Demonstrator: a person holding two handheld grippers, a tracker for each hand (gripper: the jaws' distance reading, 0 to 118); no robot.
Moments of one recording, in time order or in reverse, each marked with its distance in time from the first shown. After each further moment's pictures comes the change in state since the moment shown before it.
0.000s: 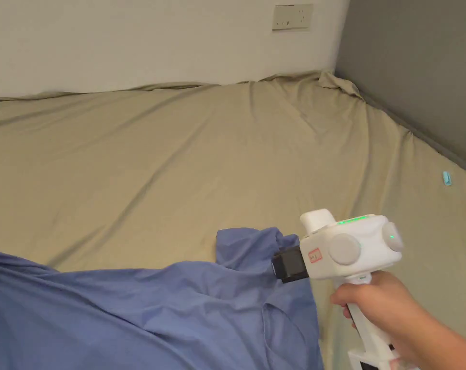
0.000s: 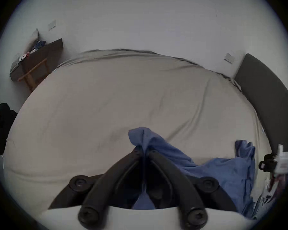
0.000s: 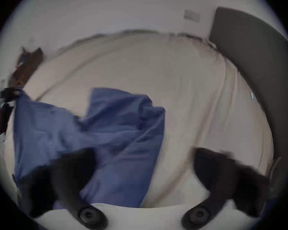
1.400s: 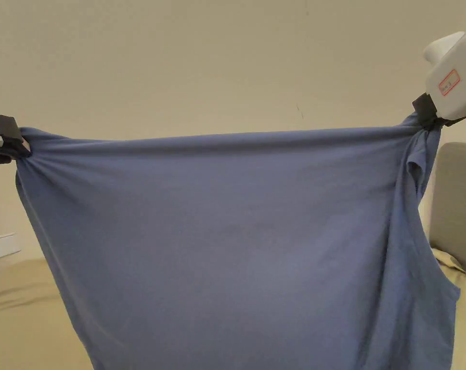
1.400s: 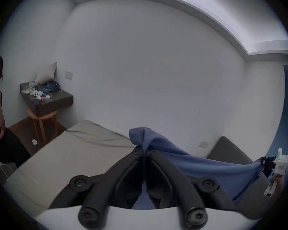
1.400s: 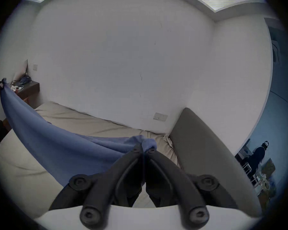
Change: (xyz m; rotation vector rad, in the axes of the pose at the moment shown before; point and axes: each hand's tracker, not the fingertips) left arm -0.055 0.272 0.329 0.600 -0.103 0.219; right arm -0.006 0.264 0.472 0.684 -0.242 0.192
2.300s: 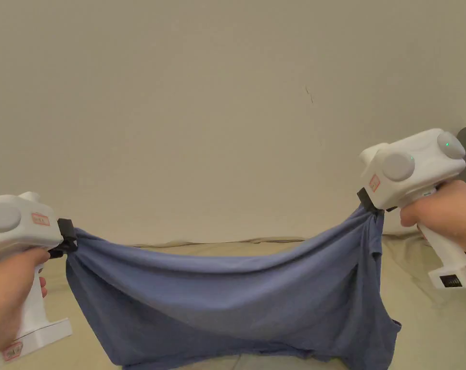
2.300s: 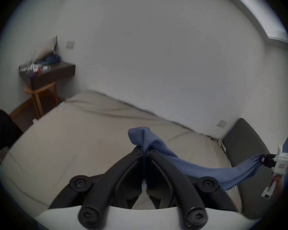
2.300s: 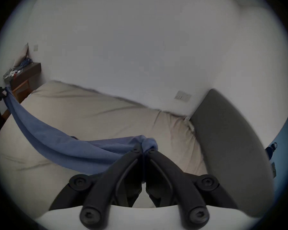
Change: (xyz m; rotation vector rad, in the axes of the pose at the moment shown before) left arm -0.055 -0.175 -0.169 -0.328 0.088 0.068; right arm -0.115 -0.120 -0.200 -0.249 0.138 0.038
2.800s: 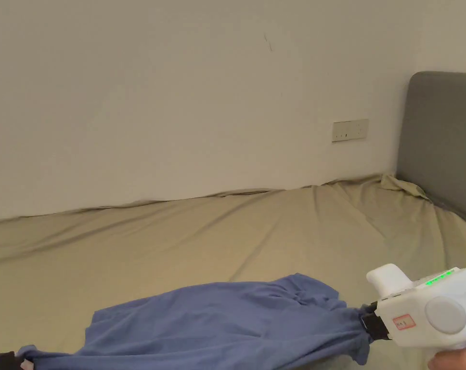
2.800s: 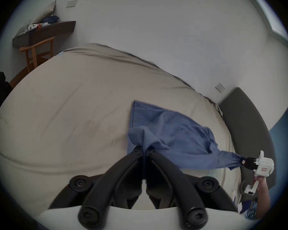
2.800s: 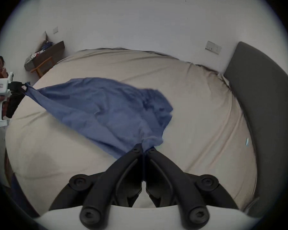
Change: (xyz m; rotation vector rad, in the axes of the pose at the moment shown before) left arm -0.093 -0.204 0.068 -0.254 -0.110 -0.017; right arm -0.028 -0.282 0.014 -0.161 0.285 -0.053
